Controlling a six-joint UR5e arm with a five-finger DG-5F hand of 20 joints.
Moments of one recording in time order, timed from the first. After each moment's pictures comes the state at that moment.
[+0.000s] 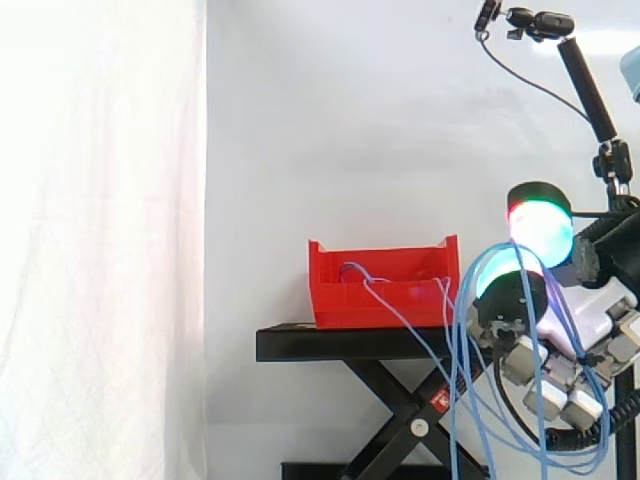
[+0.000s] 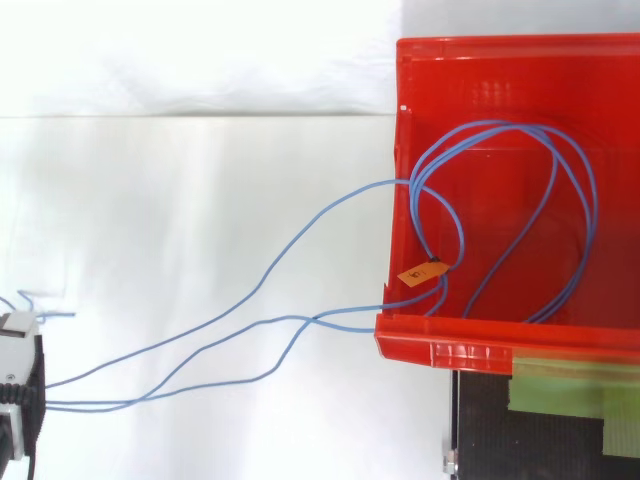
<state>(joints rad) 0.22 -2.13 -1.27 -3.45 -1.55 0.52</state>
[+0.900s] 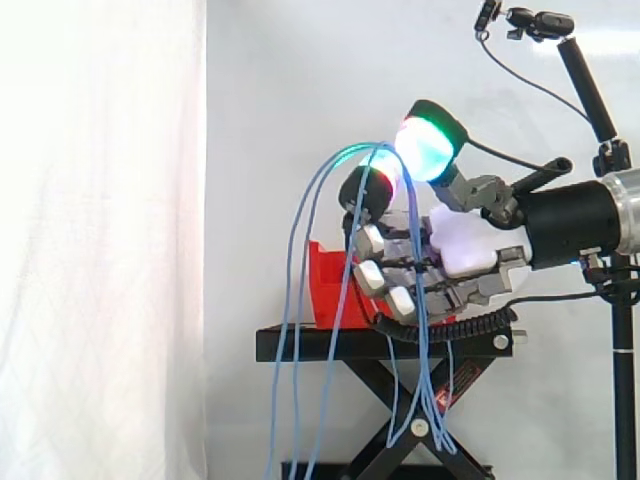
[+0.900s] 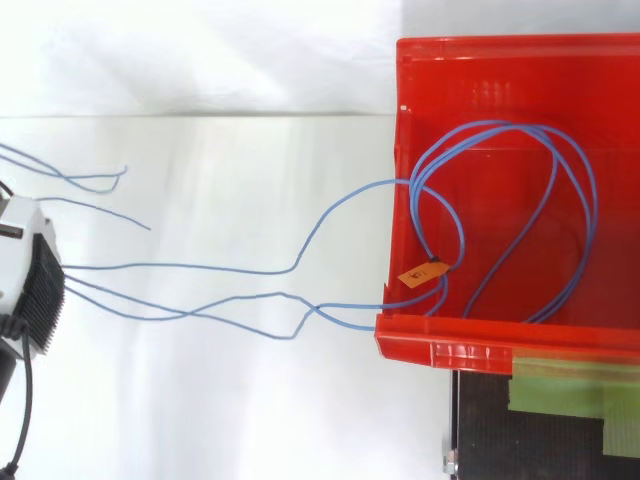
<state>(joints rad) 0.24 -2.13 -1.27 -3.07 -1.21 0.35</state>
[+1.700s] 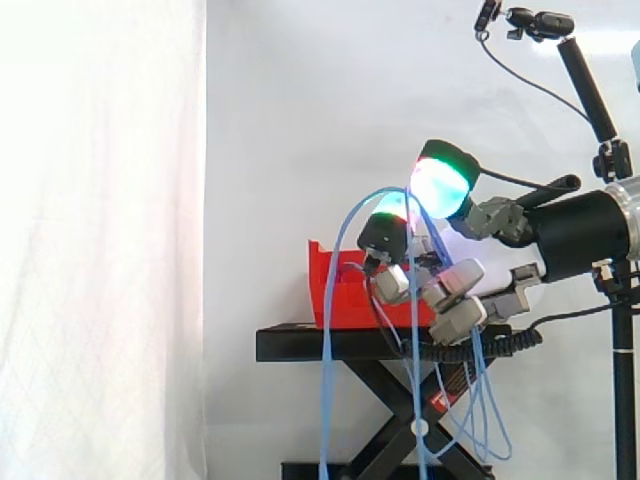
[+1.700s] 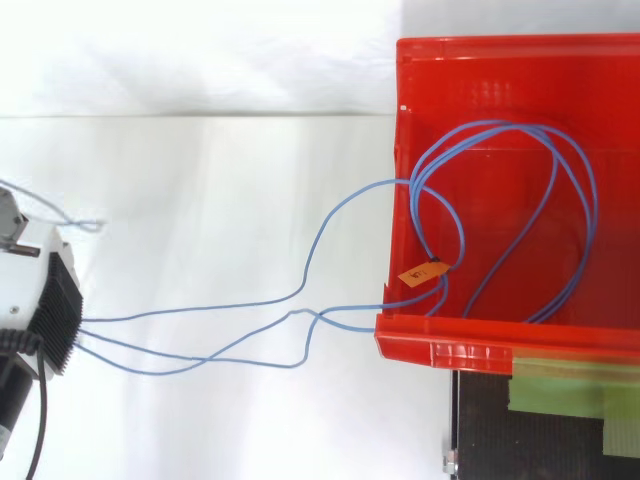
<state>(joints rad) 0.23 -2.13 -1.27 -3.16 -1.24 0.30</state>
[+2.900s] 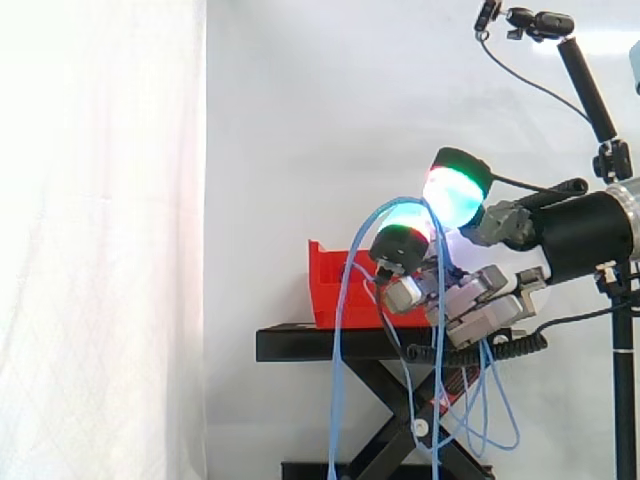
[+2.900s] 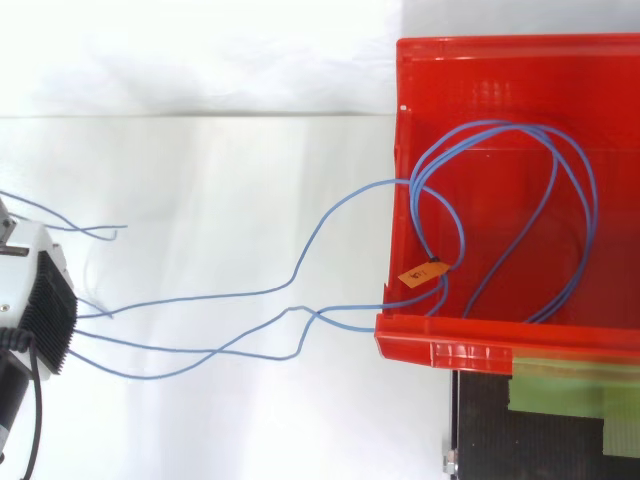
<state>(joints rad) 0.22 -2.13 -1.27 -3.17 -1.30 0.24</state>
